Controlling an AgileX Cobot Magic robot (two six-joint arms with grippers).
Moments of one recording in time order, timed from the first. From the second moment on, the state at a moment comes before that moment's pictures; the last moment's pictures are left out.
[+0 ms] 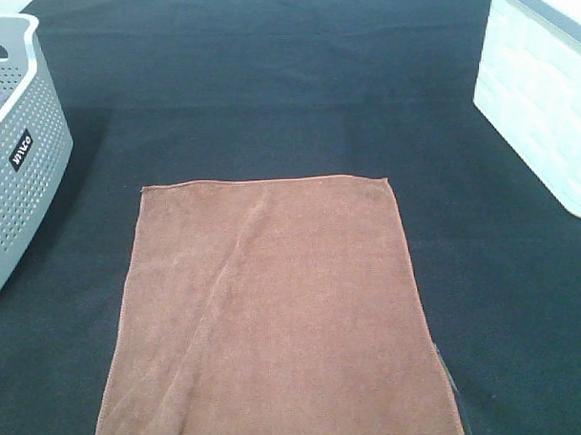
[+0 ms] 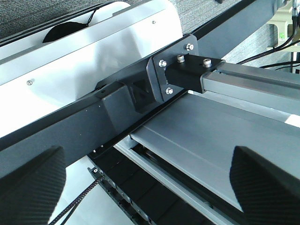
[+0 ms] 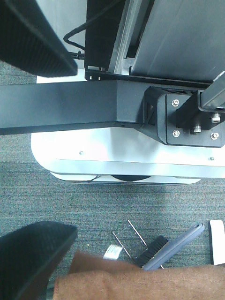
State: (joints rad) left arm -0.70 0.58 -0.42 -0.64 1.21 -0.30; right arm 0.71 0.81 -0.56 0.50 1.22 -0.96
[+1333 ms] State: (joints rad) left arm -0.27 1.43 -1.34 0.08 0.62 -0.13; right arm 0.63 1.19 -1.08 -0.74 0.58 0.51
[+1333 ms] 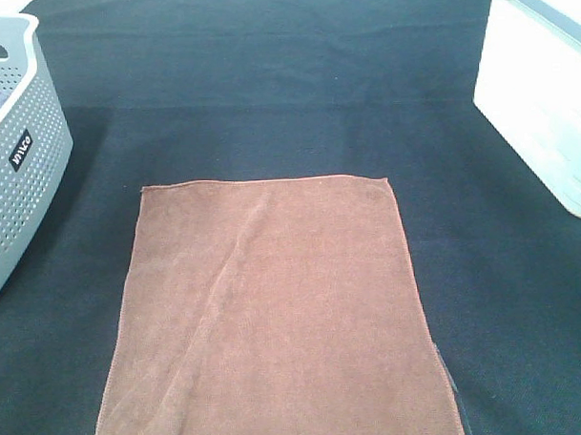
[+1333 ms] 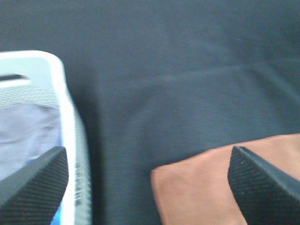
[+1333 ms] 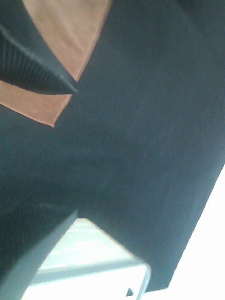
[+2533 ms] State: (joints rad) left arm -0.16 2.23 -1.97 -0.37 1.09 0.27; right arm 0.06 1.94 -1.58 0.59 0.89 -0.61
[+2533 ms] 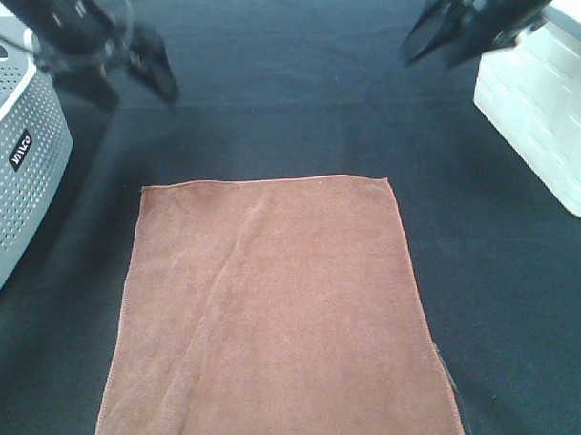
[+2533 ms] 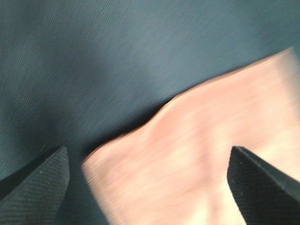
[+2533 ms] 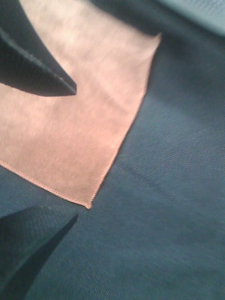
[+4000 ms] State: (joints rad) left arm -0.13 2.47 -1.98 -0.33 1.21 0.33; right arm 0.09 2.30 -1.59 0.62 0.65 -0.57
